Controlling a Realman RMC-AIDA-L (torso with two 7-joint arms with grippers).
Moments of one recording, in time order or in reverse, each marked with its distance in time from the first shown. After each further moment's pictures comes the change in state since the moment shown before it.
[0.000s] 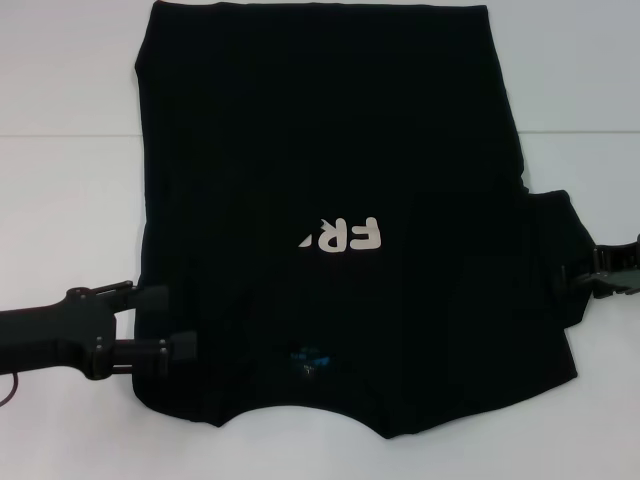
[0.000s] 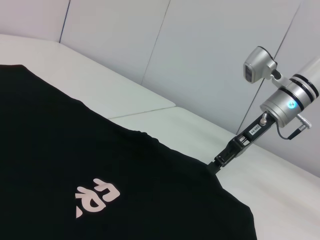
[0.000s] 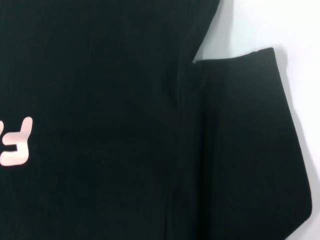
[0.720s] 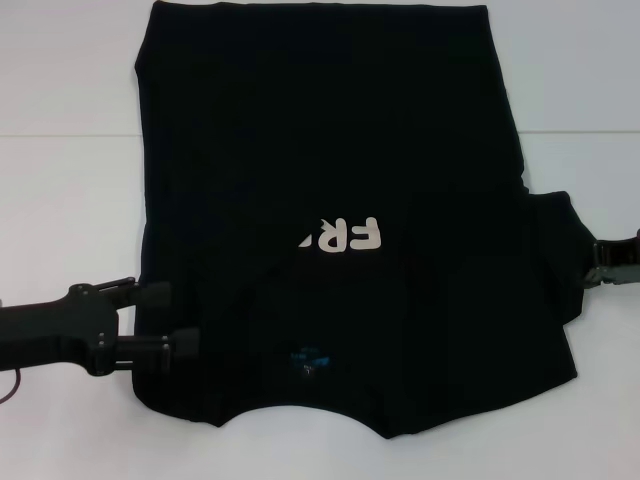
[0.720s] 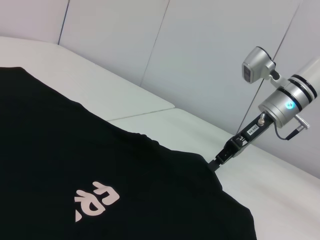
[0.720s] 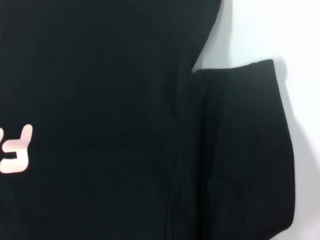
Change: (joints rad) left arm -0.008 0.000 -0.002 -0.002 0.000 -0.001 0.000; right arm 0.004 0.000 -0.001 -0.003 0.001 0.012 0.001
